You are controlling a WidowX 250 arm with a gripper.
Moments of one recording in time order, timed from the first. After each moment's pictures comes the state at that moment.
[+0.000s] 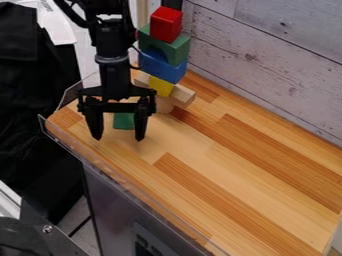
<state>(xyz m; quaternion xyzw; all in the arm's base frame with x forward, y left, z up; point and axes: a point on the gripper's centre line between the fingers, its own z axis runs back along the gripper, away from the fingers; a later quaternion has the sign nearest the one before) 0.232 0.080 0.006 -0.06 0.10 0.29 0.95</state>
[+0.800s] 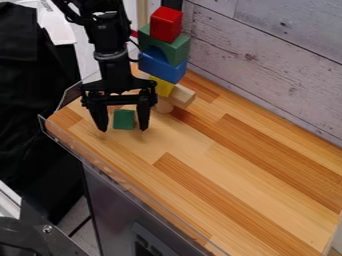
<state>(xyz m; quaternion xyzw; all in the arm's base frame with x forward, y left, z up) 0.252 0.088 0.006 -0.08 0.04 0.30 0.95</state>
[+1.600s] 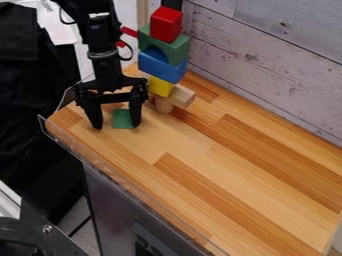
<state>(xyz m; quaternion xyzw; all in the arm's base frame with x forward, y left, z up) 0.258 0.116 -0.011 -0.08 0.05 0.33 0.94</state>
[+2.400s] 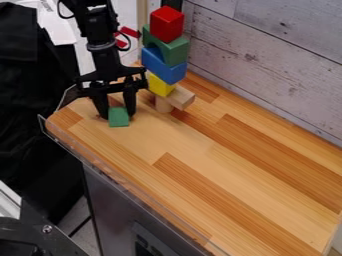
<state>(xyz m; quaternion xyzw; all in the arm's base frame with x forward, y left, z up) 0.271 0.118 -0.015 -0.09 0.04 0.34 0.93</state>
